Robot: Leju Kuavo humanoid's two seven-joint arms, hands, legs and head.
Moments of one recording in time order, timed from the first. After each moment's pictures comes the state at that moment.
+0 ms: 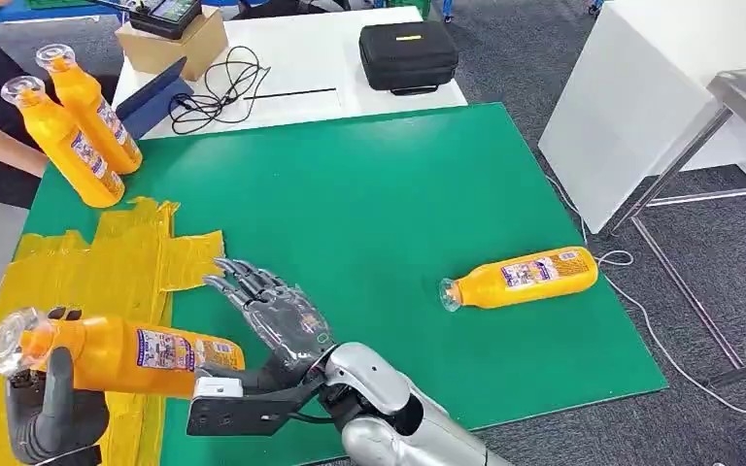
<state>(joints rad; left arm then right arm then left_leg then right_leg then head) 0.35 -0.19 -0.07 -2.01 0.63 0.07 -0.35 -0.31 0.14 0.90 -1.53 0.70 -0.11 0.19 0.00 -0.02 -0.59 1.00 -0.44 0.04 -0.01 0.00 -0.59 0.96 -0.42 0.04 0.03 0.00</state>
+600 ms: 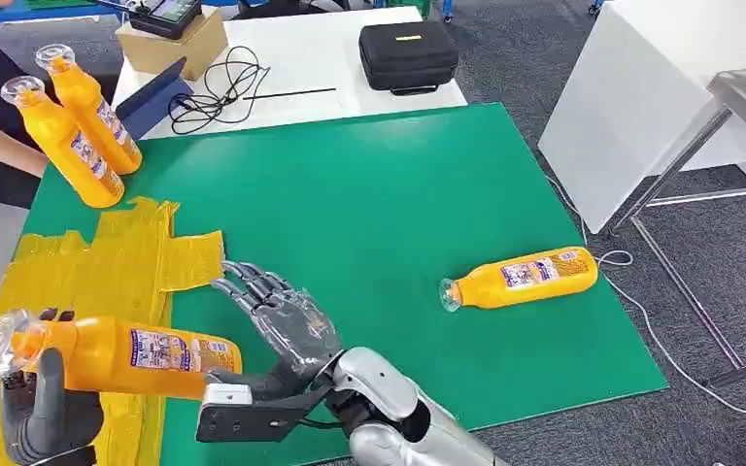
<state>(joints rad) 0.35 -0.21 -0.03 -2.01 0.66 0.04 -0.33 -0.28 0.11 0.90 -1.57 0.72 -0.12 0.18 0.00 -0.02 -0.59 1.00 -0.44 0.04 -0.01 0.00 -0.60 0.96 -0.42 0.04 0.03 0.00</state>
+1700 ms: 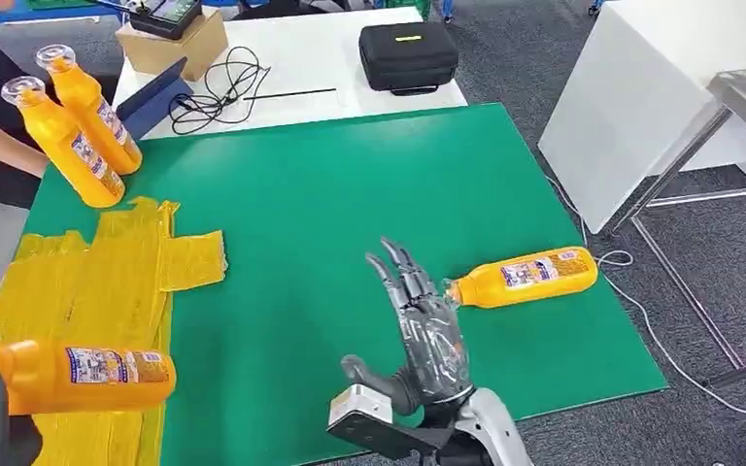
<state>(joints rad) 0.35 -0.22 0.19 -2.00 0.54 -0.02 -0.40 0.13 -0.02 0.60 -1.99 0.91 -0.29 0.16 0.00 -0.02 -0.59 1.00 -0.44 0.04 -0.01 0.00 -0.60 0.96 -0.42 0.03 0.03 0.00</state>
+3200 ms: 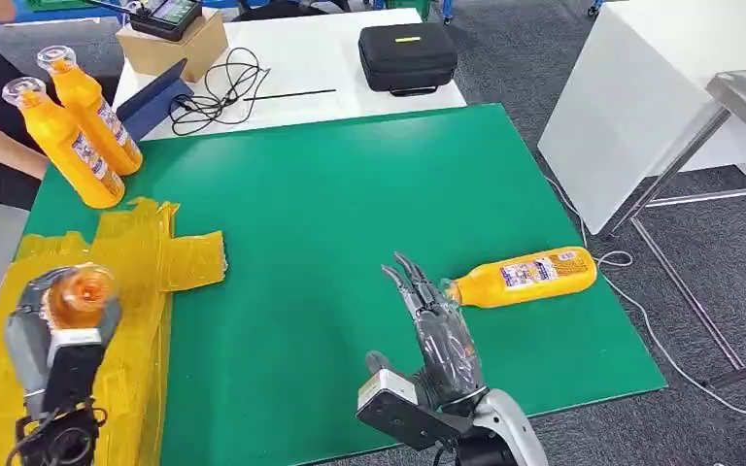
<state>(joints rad) -0.06 0.01 0.01 -1.36 -0.51 0.62 -0.45 0.15 -0.05 0.53 -1.99 0.76 -0.18 0.17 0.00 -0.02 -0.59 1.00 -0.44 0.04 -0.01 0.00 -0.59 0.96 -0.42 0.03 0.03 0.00</state>
